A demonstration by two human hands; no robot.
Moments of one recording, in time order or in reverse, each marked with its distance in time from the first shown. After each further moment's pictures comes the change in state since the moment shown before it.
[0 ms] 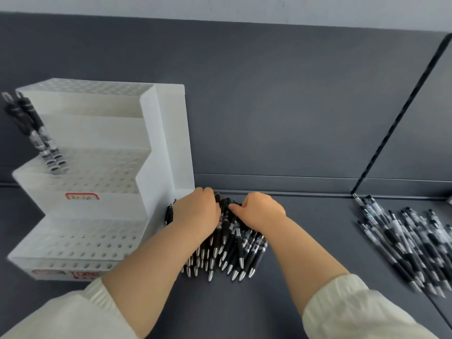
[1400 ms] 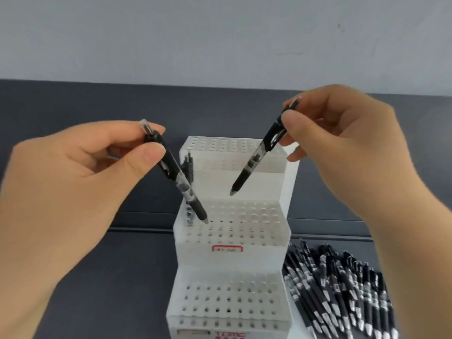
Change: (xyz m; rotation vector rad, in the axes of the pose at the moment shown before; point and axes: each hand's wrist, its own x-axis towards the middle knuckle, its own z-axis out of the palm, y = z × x) left_hand -0.076 -0.279 -0.222 -0.846 0.655 0.265; right_hand -0.127 -0.255 -0.124 0.818 0.607 -0.663
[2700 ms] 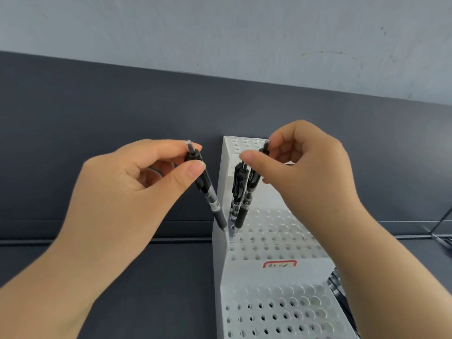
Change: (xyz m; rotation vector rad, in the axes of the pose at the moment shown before) left_hand 0.027 -0.078 -0.019 -0.192 -0.069 -0.014; right_hand 0.006 0.009 0.131 -0.279 0.070 0.154
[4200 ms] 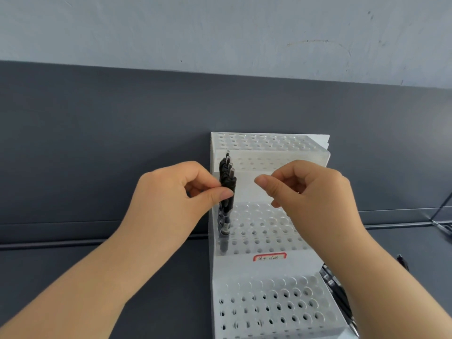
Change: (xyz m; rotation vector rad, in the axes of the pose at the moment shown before) left_hand 0.001 0.011 0.047 0.153 -0.173 -0.148; right_hand -0.021 0.044 -0.021 -0.069 -0.053 0.135
